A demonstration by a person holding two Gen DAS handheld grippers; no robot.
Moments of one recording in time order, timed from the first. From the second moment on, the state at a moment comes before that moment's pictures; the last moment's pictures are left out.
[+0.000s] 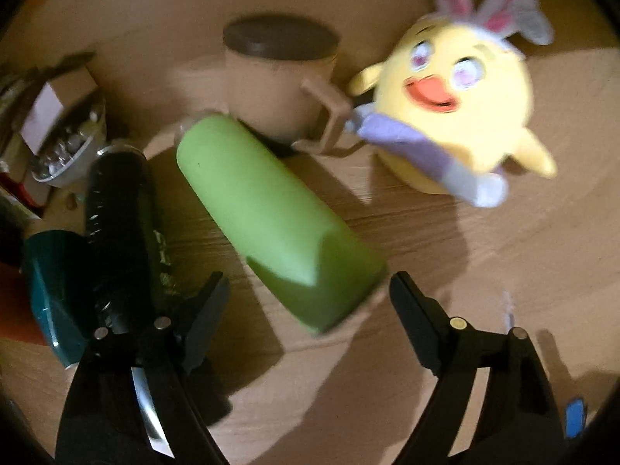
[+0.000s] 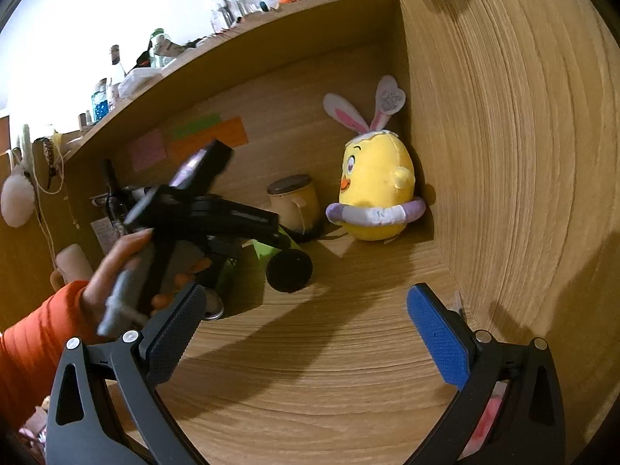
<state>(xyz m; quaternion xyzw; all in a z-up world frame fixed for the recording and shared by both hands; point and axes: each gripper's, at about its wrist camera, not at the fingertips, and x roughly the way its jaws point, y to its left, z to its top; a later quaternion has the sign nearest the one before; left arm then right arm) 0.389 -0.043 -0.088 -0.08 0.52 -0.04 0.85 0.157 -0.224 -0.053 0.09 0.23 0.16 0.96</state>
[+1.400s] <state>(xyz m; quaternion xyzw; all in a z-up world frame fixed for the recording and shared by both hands) 0.319 -0.053 -0.128 -0.17 0.57 -0.06 0.80 0.113 -0.218 -0.039 0.06 0.20 0.15 0.97</state>
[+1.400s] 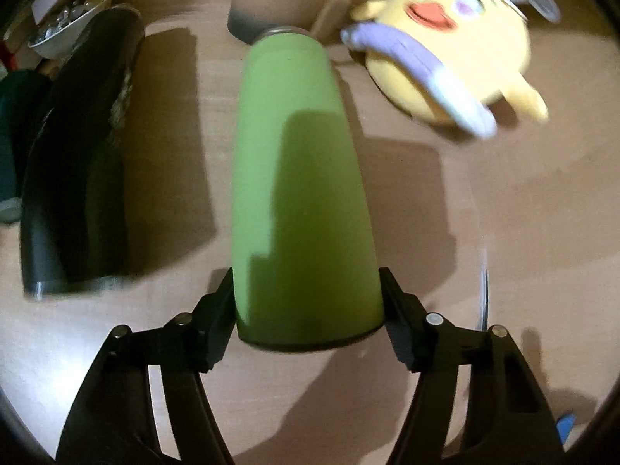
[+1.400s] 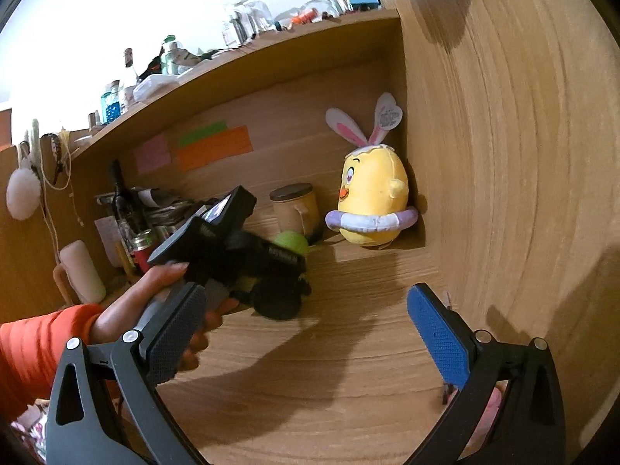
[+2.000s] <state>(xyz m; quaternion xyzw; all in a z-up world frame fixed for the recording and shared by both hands) 0.154 -0.043 -0.127 -0.11 0.53 -0.09 0.84 0.059 -0.192 -0.041 0.03 0.20 0.18 0.96</state>
